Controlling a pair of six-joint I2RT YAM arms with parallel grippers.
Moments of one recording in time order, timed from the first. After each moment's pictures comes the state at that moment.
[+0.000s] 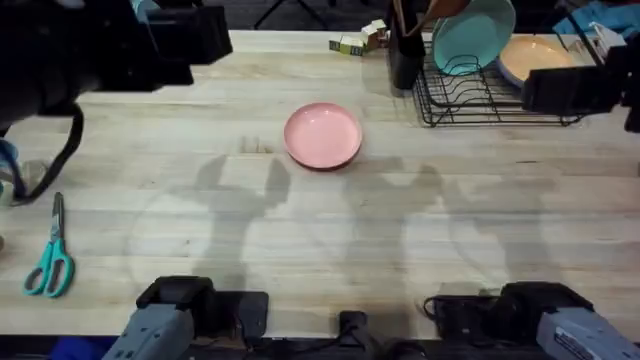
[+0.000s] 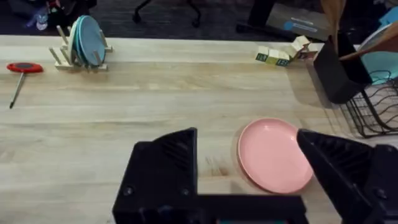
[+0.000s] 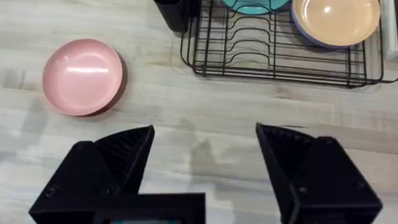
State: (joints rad) left arm 0.00 0.84 1.18 -0.82 0.11 -0.07; right arm 0.00 0.91 1.31 -1.15 -0.08 -0.05
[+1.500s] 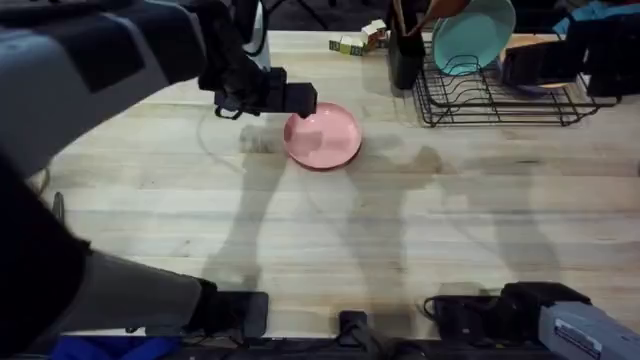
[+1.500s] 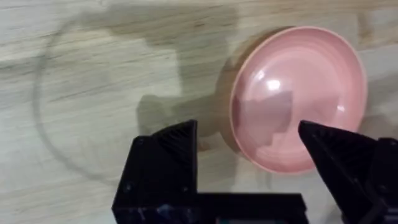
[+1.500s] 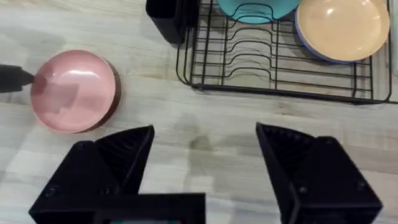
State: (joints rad) left arm -0.19 1.62 1.18 -0.70 0.15 -0.14; right arm 0.00 1.05 1.31 -1.03 -0.08 -0.05
